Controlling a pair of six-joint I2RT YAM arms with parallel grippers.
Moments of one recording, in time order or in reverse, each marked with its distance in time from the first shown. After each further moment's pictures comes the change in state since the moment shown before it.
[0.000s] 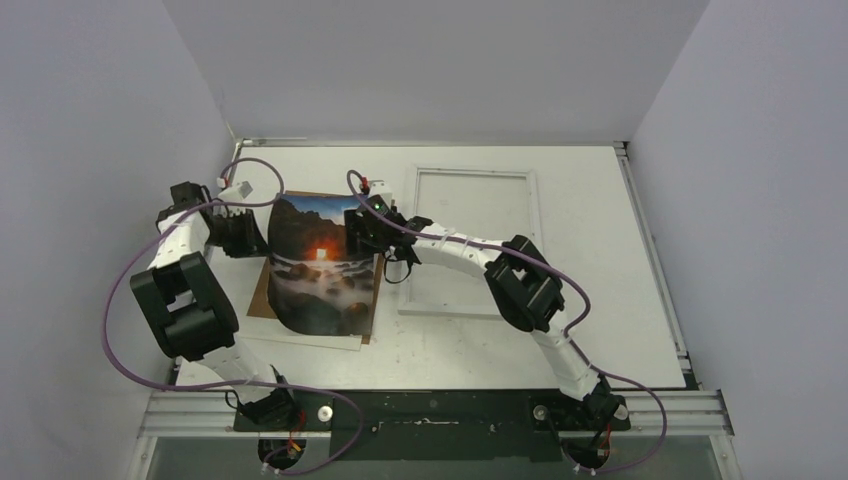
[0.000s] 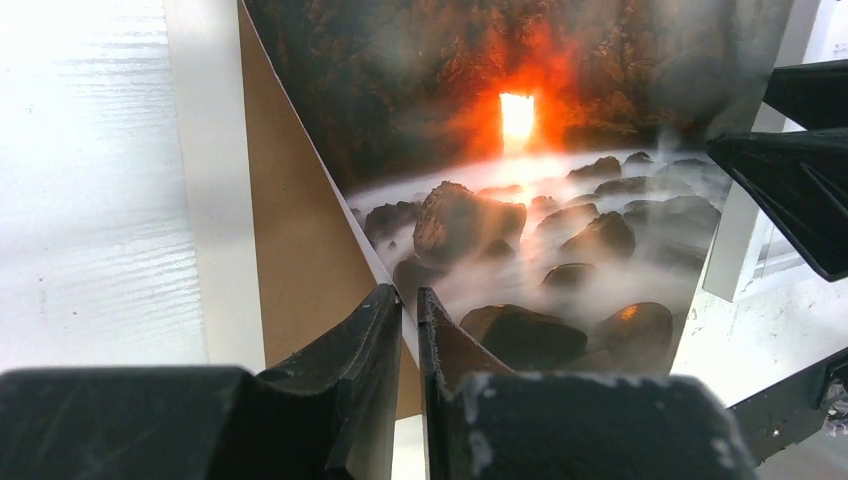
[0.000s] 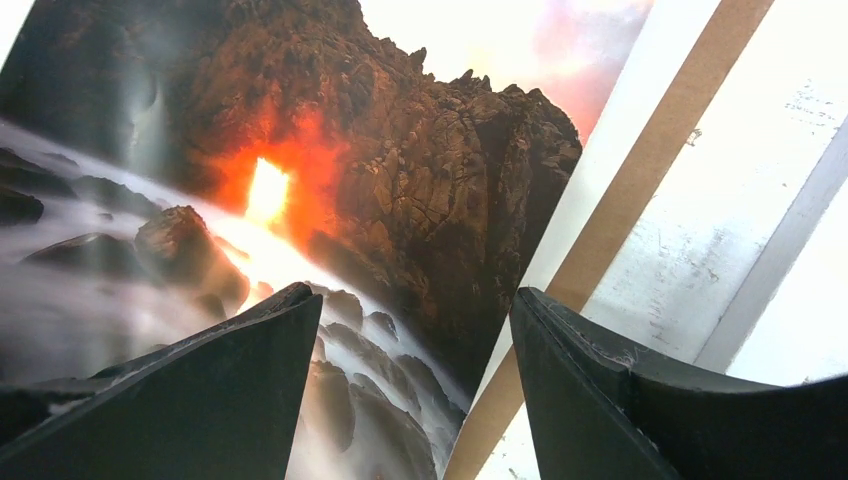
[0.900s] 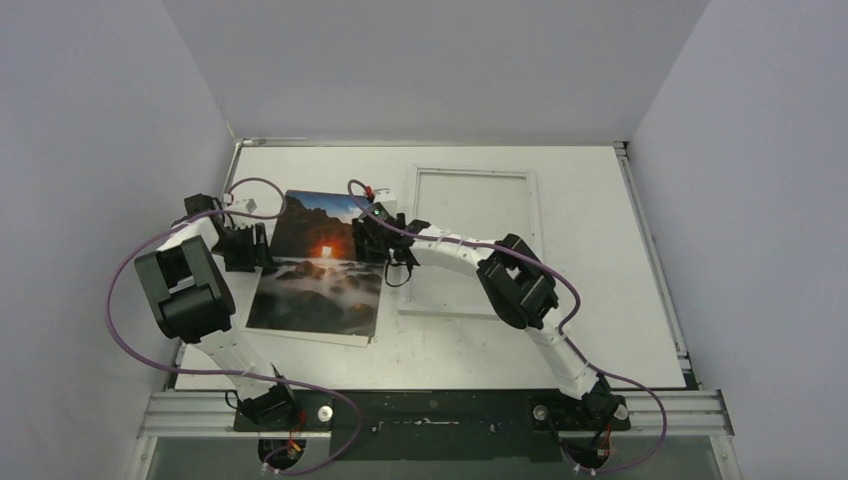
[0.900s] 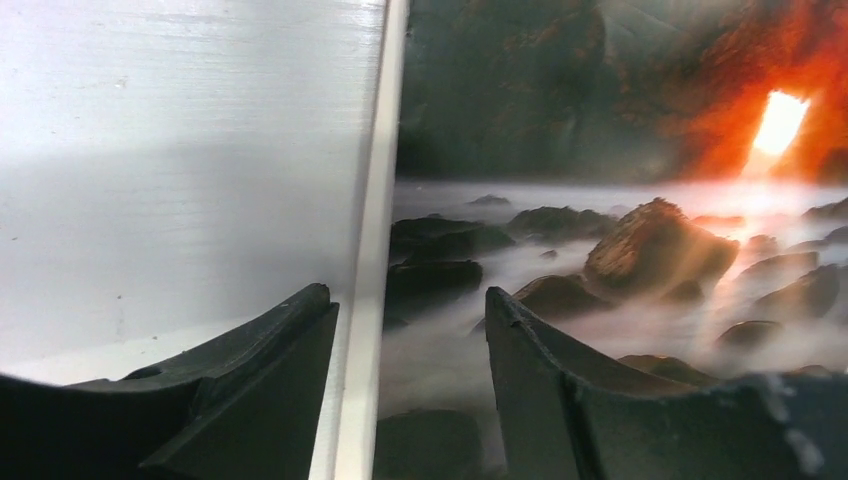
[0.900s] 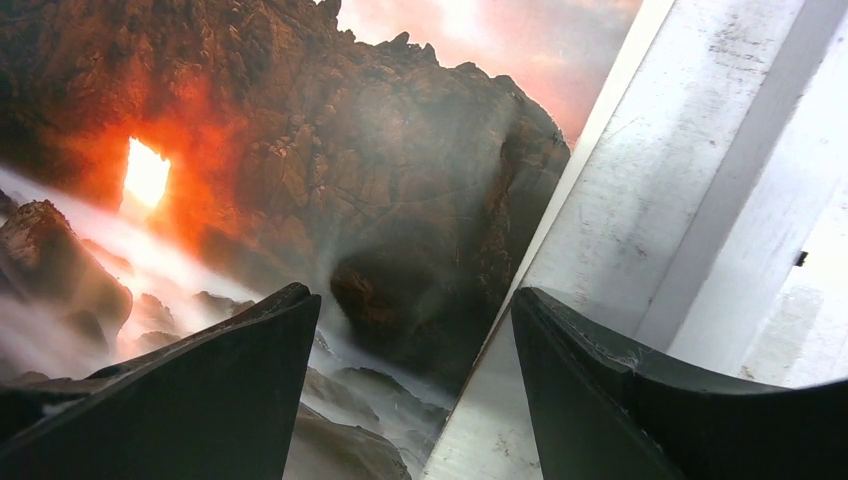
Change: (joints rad) left arm -0.005 0.125 -0.068 0.167 -0.220 0.001; right arm -0.009 0.052 0.001 -0.069 0.079 -0.025
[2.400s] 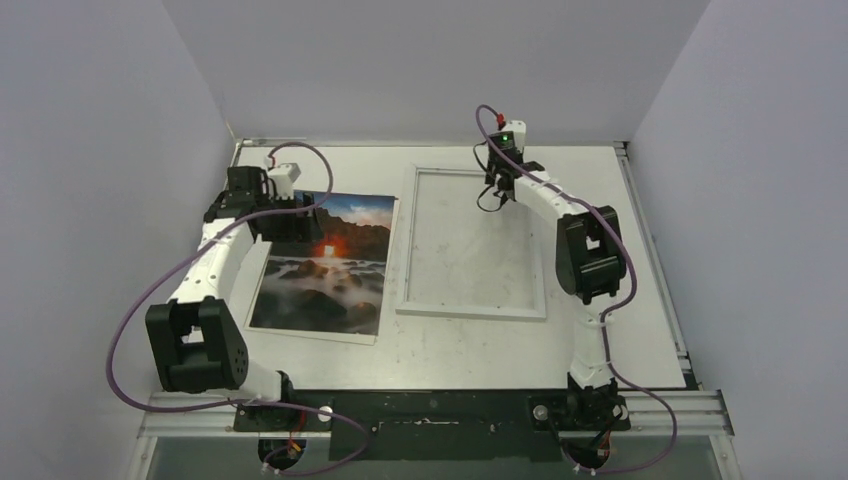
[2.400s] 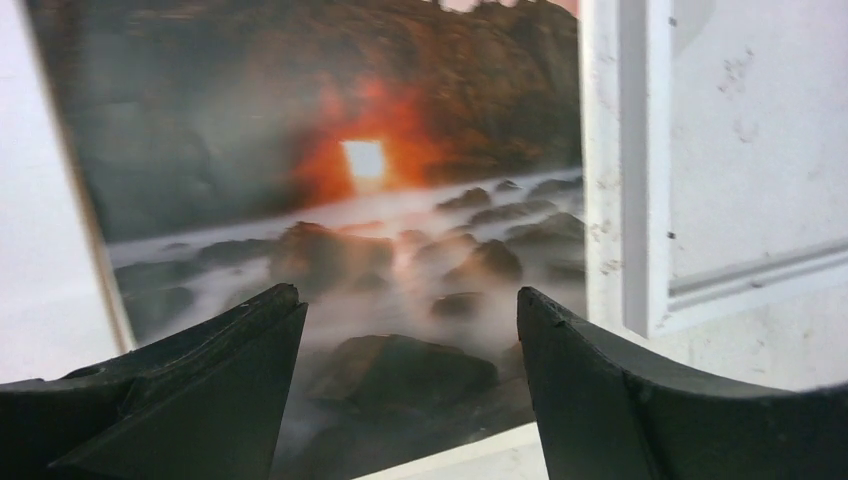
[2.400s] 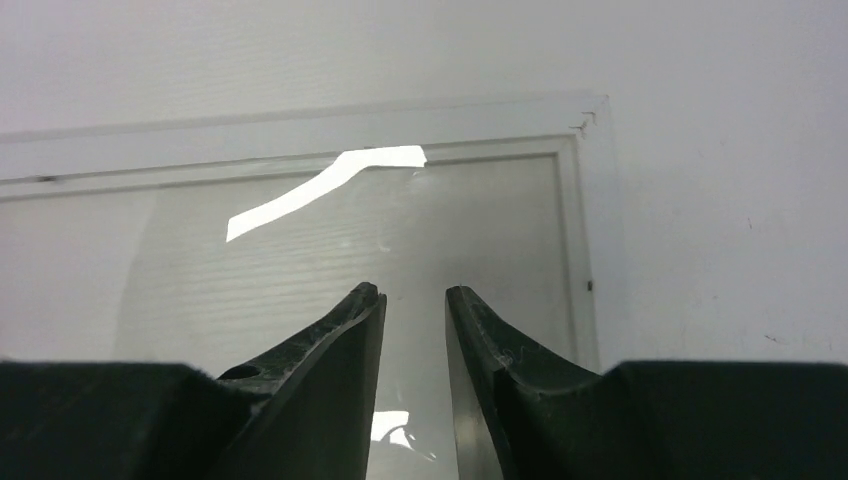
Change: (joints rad) left arm -0.391 -0.383 -0.037 -0.016 0.021 -0.260; right arm -0.608 -0.111 -0.061 0.031 0.141 -0.292
